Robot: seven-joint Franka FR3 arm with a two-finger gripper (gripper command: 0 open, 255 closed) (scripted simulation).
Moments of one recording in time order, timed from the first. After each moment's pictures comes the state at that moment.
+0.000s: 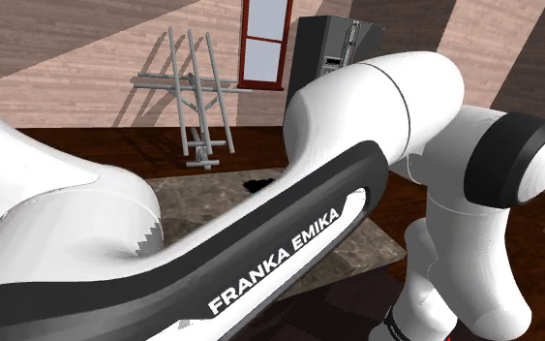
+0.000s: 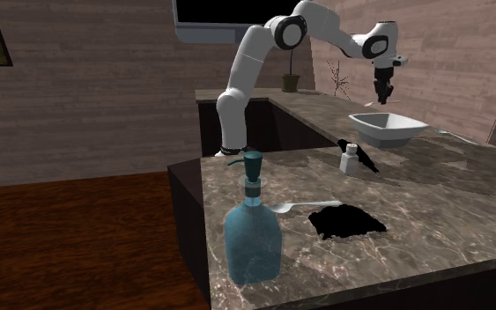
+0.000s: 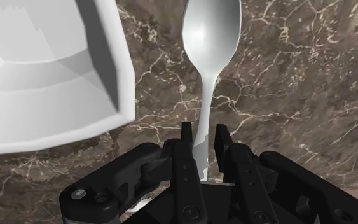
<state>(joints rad) 0.82 0.39 0.40 -1.55 -0.09 2.15 0.25</state>
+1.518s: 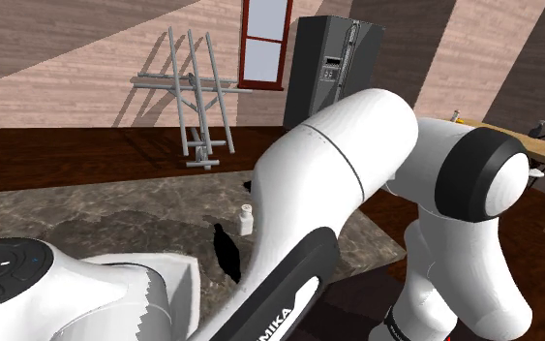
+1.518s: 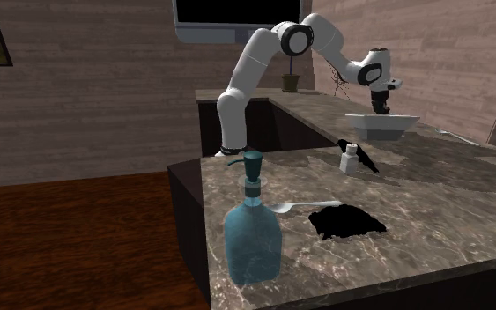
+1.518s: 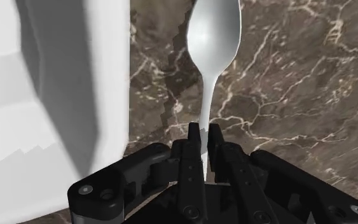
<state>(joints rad) 0.84 0.49 0.38 -1.69 -0.14 2.48 0.27</state>
